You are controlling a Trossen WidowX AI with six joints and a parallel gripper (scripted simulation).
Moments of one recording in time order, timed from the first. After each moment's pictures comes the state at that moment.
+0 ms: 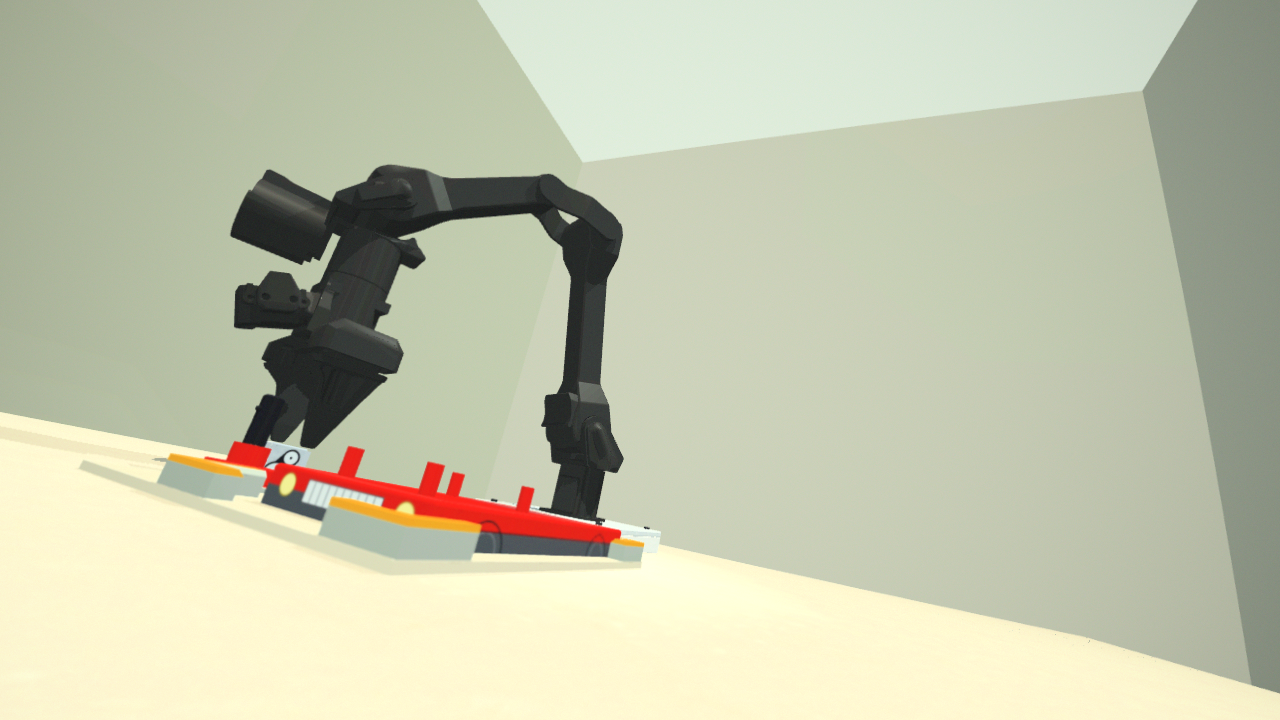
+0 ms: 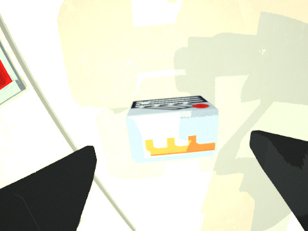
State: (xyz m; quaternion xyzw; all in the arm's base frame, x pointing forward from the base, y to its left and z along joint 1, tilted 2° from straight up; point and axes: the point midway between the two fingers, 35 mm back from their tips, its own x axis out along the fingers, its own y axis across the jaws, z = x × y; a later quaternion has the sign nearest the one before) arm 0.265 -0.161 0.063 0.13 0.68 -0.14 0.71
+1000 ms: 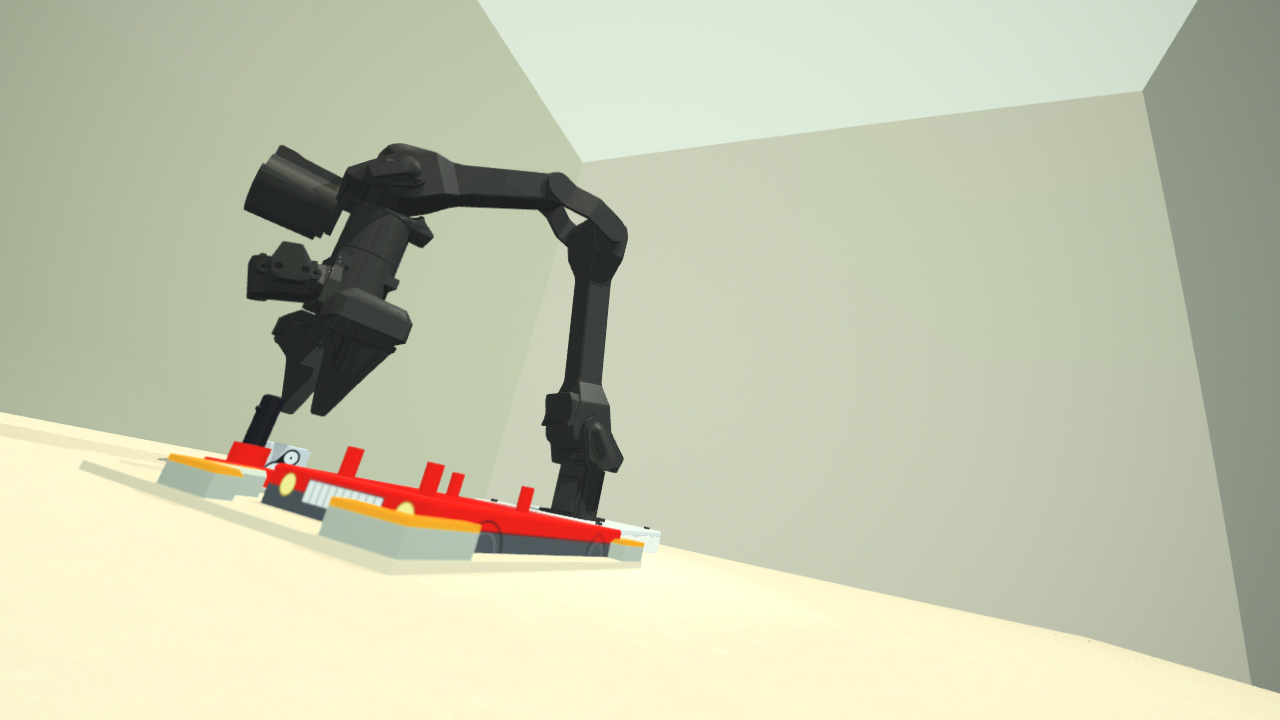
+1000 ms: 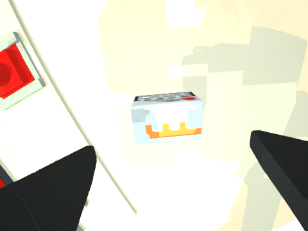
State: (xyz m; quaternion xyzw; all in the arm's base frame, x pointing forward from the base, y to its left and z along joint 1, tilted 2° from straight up) arm 0.265 -0.162 0.090 0.13 0.67 -0.14 0.71
